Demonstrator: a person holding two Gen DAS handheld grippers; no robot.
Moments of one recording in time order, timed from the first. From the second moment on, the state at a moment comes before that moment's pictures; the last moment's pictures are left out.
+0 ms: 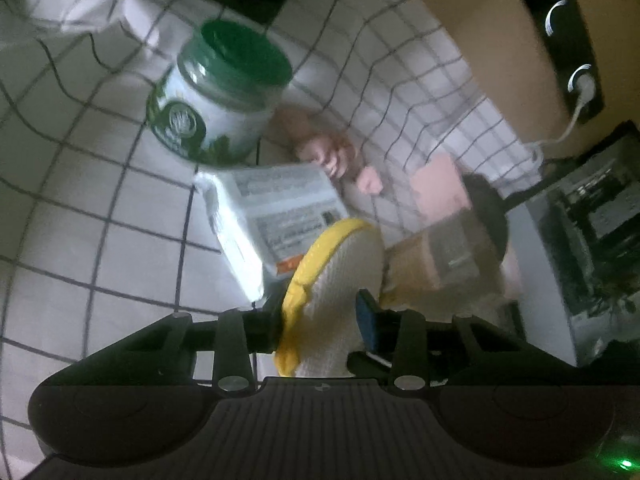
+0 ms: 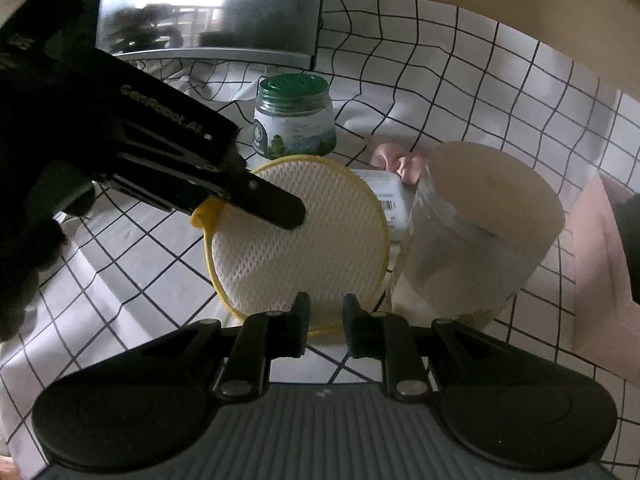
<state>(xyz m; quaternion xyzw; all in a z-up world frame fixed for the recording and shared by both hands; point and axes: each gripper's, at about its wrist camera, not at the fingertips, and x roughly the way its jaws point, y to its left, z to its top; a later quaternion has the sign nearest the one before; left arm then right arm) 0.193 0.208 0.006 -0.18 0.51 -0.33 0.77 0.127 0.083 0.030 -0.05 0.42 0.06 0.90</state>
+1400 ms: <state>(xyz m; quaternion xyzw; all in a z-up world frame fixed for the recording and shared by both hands) 0.139 0.314 0.054 -0.17 0.40 -0.15 0.89 0.267 0.043 0.152 0.07 0.53 0.06 0.84</state>
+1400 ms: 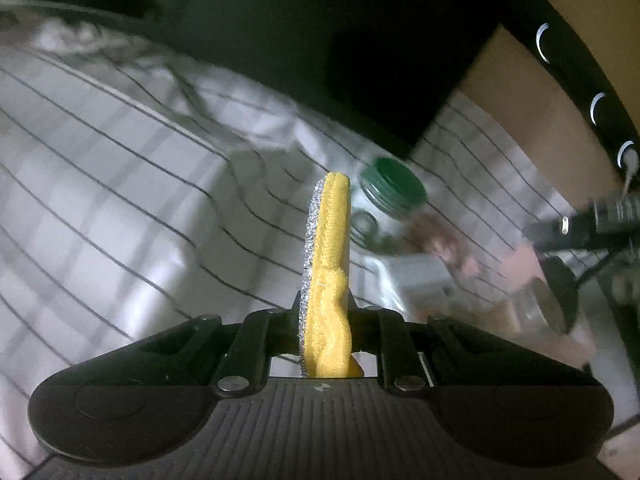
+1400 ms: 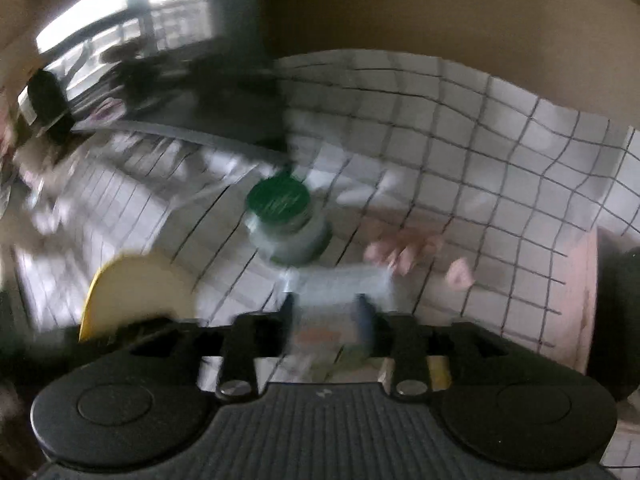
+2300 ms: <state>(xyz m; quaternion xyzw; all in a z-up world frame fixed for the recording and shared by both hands) 0.127 0.363 0.065 -0.14 0.37 -0.08 0.91 0.375 0.044 0.070 0.00 0.66 0.02 0.75</state>
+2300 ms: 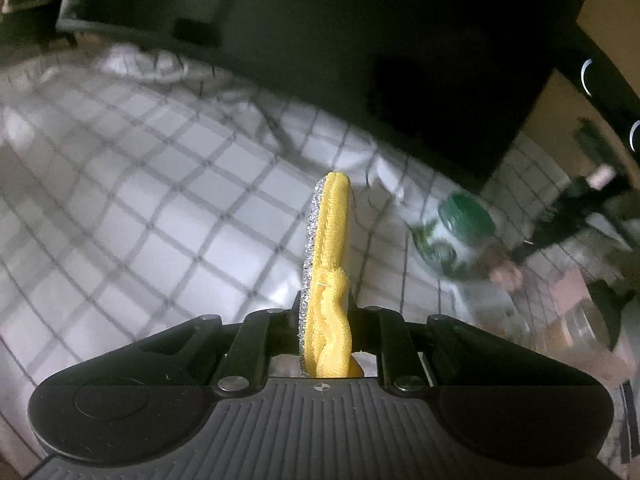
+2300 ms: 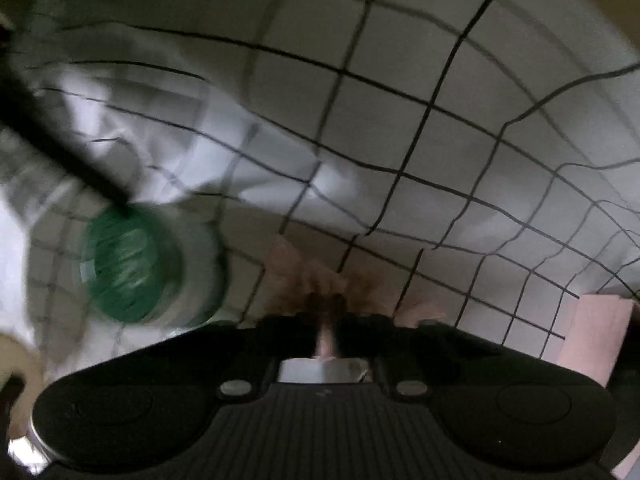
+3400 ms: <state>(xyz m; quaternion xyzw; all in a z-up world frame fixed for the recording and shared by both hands) 0.148 0.263 0.119 -0.13 0.37 -0.23 0.89 0.272 -0.004 0.181 0.10 0.57 0.04 0.82</state>
